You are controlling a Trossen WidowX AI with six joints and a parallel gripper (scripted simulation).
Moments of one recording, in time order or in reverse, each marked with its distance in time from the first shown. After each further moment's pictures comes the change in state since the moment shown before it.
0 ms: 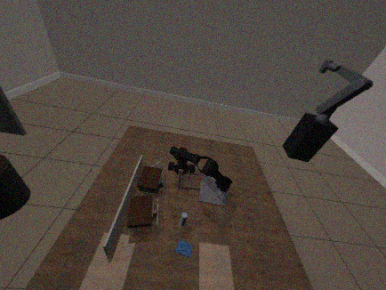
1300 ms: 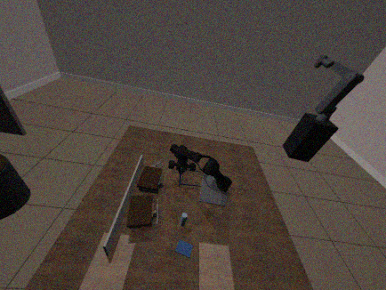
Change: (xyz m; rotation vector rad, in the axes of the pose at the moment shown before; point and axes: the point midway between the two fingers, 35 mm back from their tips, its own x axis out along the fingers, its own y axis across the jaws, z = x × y) arm -0.016 -0.001 0.001 0.014 0.010 -0.010
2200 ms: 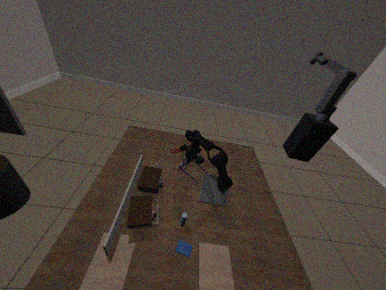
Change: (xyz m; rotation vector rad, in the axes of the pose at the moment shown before) arm -0.086 -0.048 0.035 0.701 0.114 0.095
